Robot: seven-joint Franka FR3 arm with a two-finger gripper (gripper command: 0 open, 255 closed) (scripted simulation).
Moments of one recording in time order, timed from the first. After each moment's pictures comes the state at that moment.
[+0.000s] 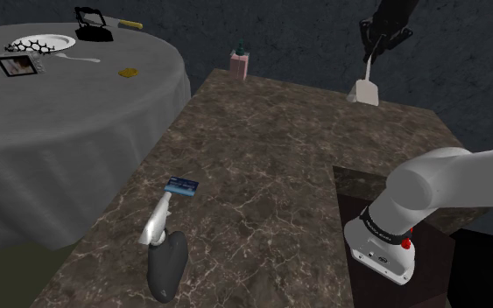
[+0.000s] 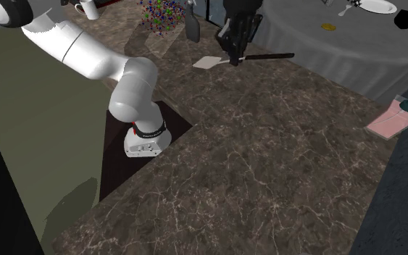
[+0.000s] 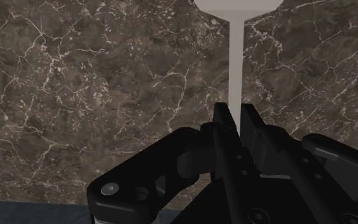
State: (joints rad) arm -0.35 -0.76 -0.03 -2.19 -0.06 1.48 0.64
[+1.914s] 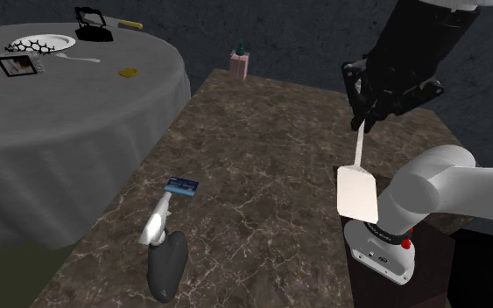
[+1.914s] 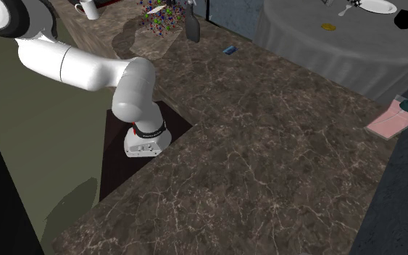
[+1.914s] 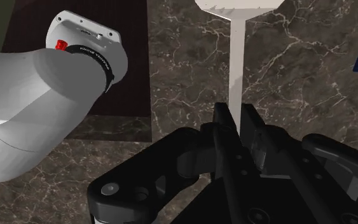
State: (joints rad) arm -0.24 -1.08 0.55 -2.13 0.46 1.19 1.25
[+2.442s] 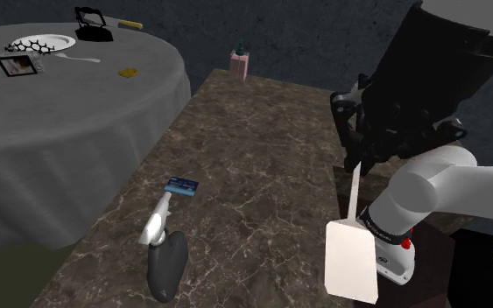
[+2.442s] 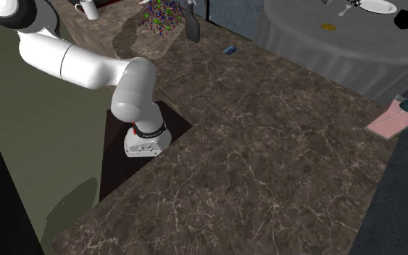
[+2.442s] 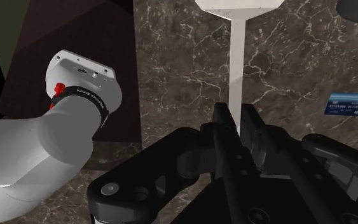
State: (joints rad) arm -0.27 -1.05 0.72 -1.97 0.60 1.16 1.45
